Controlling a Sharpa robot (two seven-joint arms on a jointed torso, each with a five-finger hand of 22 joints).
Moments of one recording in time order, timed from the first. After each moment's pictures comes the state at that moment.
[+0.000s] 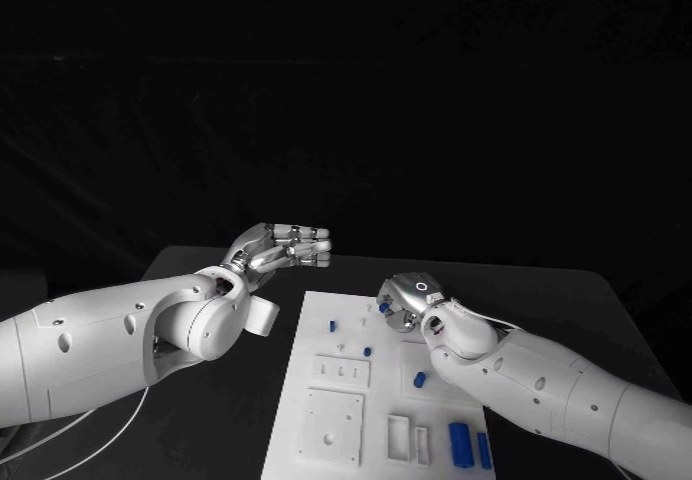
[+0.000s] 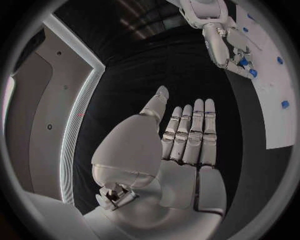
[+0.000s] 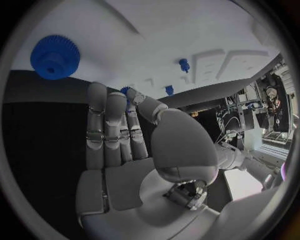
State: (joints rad) left arm 1.43 -0.84 -0.19 1.53 -0.05 -0.31 0.44; left_hand 1.39 0.02 0.02 -0.16 0.06 0.95 0.17 0.07 0.06 0.99 0.17 0.06 0.06 1.07 0.15 0.06 0.07 0.07 0.86 0.13 0.37 0.07; right arm 1.08 -0.41 0.10 1.01 -1.95 -0.46 -0.18; right_hand 1.25 -0.07 0.67 -0.28 0.05 1.23 0.08 0.06 0.06 1.30 0.05 0.06 0.06 1.44 -0.05 0.91 0.52 0.11 1.40 -0.07 0.52 0.90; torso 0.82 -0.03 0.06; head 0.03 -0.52
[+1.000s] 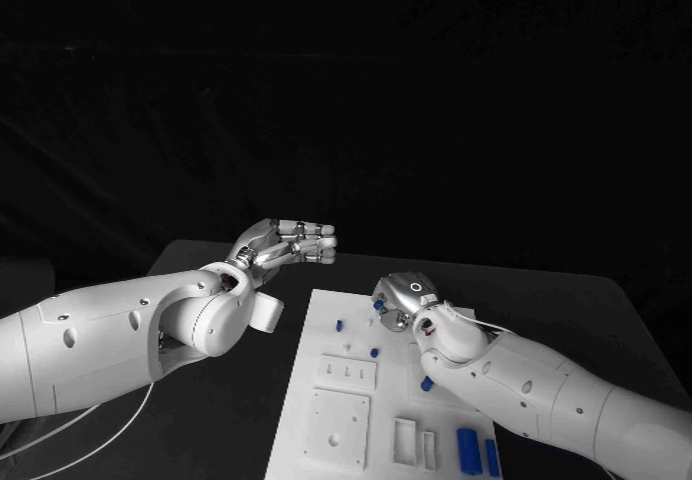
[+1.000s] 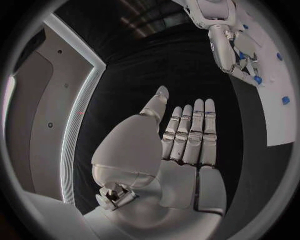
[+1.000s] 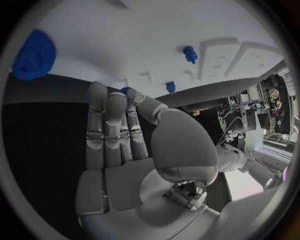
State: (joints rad) left arm 1.45 -0.83 -0.19 1.53 -0.05 -0.31 0.44; left_hand 1.39 0.02 0.02 -0.16 0.06 0.96 0.17 0.07 0.06 0.99 0.17 0.06 0.06 1.07 0.15 0.06 0.07 0.07 0.86 0.14 0.36 0.07; right arm 1.08 -0.36 0.10 0.98 -1.96 -0.51 -0.23; right_hand 1.25 -0.08 0.67 -0.27 0.05 1.23 0.09 0.06 0.06 1.31 0.05 0.05 0.06 1.44 -0.05 0.91 0.52 0.11 1.41 -0.08 0.49 0.95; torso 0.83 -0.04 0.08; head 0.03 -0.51
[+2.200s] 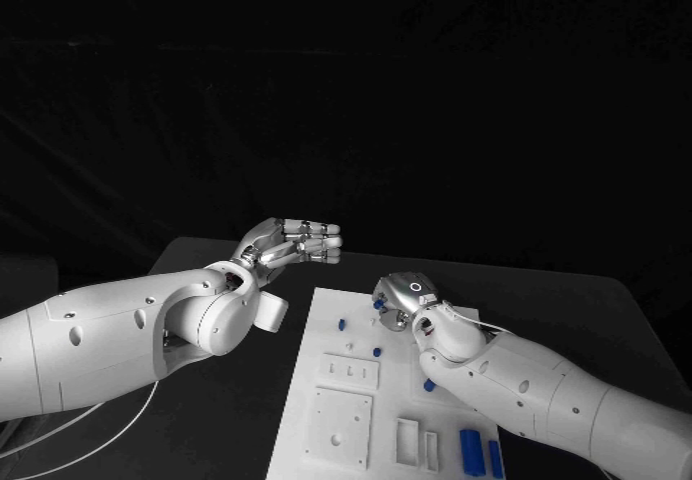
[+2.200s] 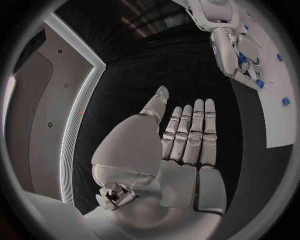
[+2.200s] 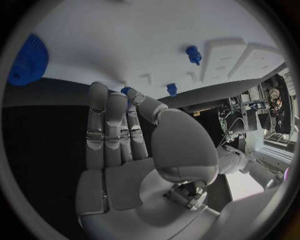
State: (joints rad) left arm 1.46 -0.82 -0.19 1.53 -0.06 -0.31 0.44; left_hand 1.39 0.02 0.02 -0.16 0.06 0.96 0.17 0.07 0.06 0.99 0.17 0.06 0.06 1.07 0.15 0.06 0.07 0.07 0.86 0.14 0.36 0.07; right arm 1.08 -0.34 0.10 0.95 -1.96 -0.51 -0.23; right_hand 1.25 -0.08 0.67 -0.27 0.05 1.22 0.10 0.06 0.06 1.29 0.04 0.06 0.06 1.44 -0.04 0.91 0.51 0.11 1.43 -0.07 0.44 0.99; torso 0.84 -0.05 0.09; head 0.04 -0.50
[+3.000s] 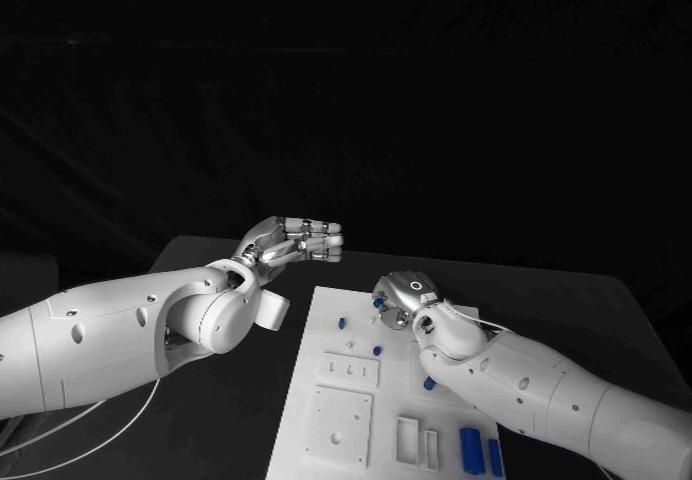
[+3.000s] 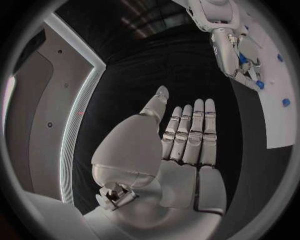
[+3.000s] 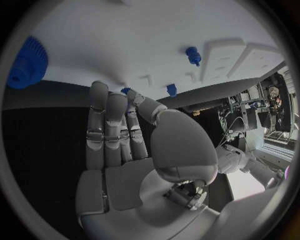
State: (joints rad) left arm 1.46 -0.82 -0.19 1.53 -0.06 -0.31 0.44; left_hand 1.39 0.02 0.02 -0.16 0.06 0.96 0.17 0.07 0.06 0.99 0.17 0.06 0.06 1.07 0.15 0.06 0.07 0.07 0.86 0.14 0.36 0.07; right arm 1.08 -0.33 0.10 0.94 -1.94 -0.51 -0.21; right_hand 1.25 -0.08 0.63 -0.26 0.05 1.19 0.10 0.06 0.06 1.25 0.06 0.06 0.06 1.44 -0.04 0.91 0.50 0.11 1.45 -0.05 0.38 1.00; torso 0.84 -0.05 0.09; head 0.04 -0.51
